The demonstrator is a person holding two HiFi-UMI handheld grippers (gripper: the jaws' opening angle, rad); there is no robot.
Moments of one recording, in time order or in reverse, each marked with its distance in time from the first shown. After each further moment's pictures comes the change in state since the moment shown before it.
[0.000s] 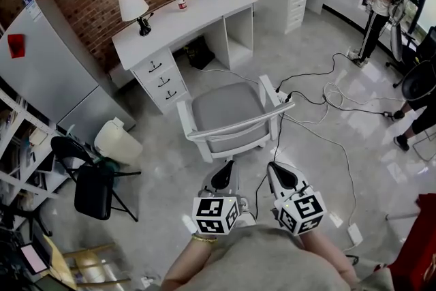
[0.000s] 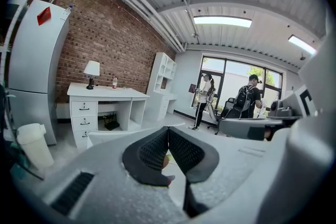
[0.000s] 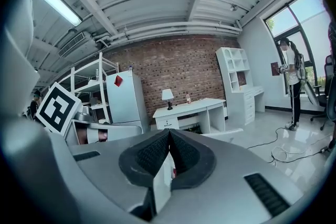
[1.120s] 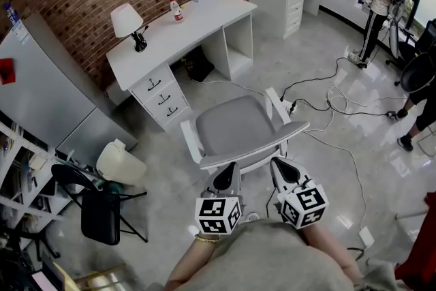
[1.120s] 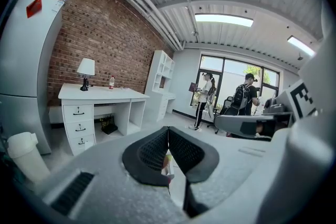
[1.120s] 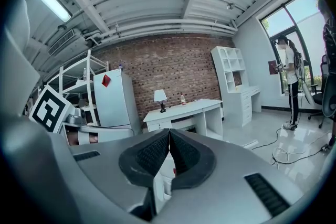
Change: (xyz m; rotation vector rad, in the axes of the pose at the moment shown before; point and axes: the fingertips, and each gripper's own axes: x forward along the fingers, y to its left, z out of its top) left arm 0.076 0.082 0.031 0.022 0.018 -0.048; right arm 0.116 -0.029 0.022 0.024 -0.012 -0.068
